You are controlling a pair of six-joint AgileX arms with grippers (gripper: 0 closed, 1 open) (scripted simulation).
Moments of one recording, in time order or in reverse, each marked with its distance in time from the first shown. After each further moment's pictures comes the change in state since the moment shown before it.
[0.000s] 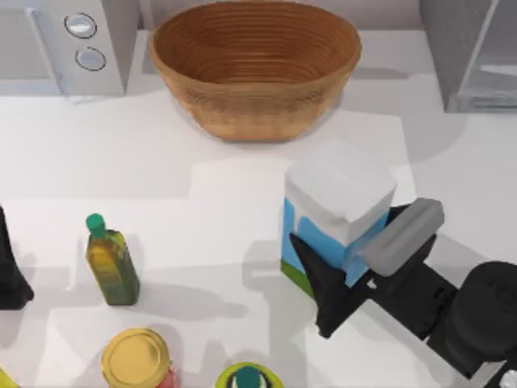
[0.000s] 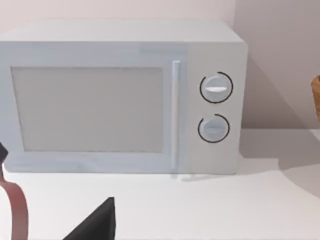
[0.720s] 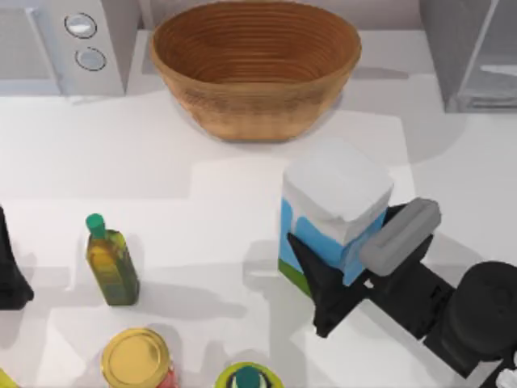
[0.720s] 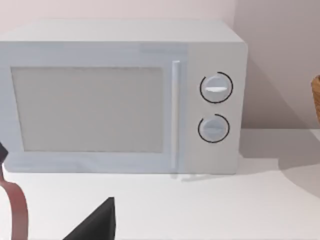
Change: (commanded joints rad) left arm 0.000 0.000 0.000 0.000 0.000 0.000; right arm 0.001 0.018 0.010 0.011 0.000 0.000
